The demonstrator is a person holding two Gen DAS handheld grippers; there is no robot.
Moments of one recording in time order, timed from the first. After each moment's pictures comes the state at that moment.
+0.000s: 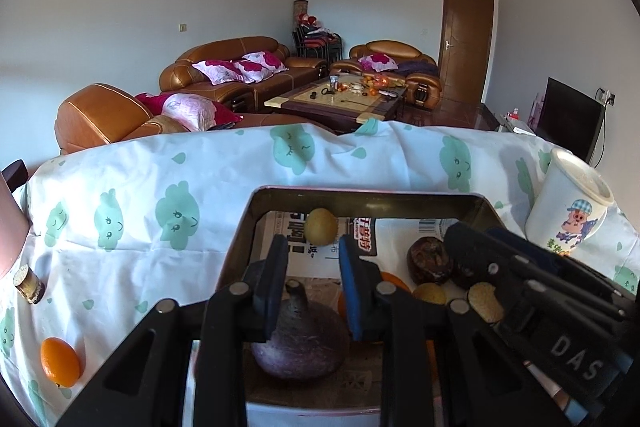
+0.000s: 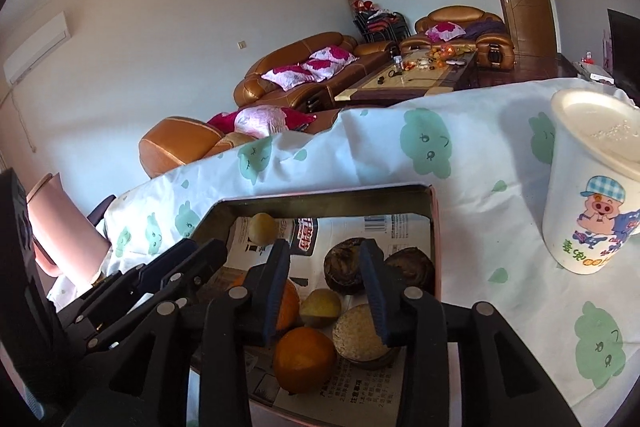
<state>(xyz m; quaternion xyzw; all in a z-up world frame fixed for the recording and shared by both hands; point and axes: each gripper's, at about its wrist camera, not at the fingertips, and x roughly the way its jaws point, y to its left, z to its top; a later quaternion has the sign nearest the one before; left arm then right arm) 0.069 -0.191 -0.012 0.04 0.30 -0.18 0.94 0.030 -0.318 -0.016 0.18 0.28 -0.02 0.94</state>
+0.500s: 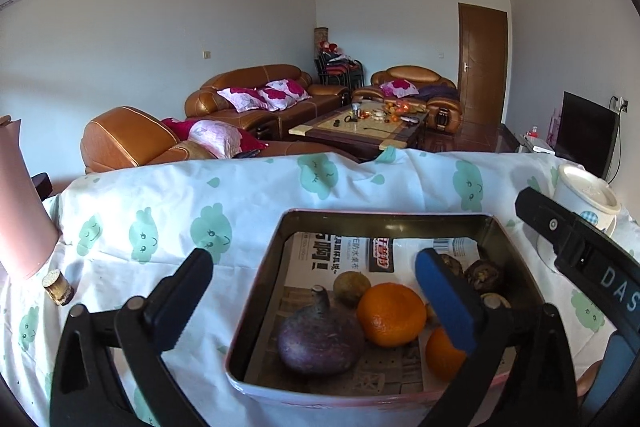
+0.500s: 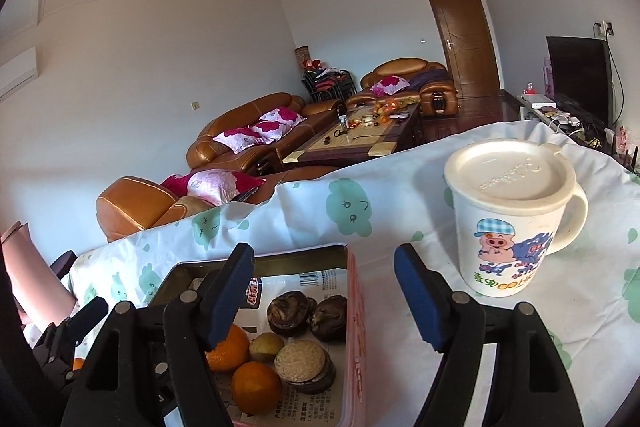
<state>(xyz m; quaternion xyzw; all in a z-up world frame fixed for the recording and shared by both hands) 0.045 -0.180 0.001 0.05 0.24 -0.13 0.96 -0.001 -0.338 0.004 0.18 0.19 -0.14 0.96</state>
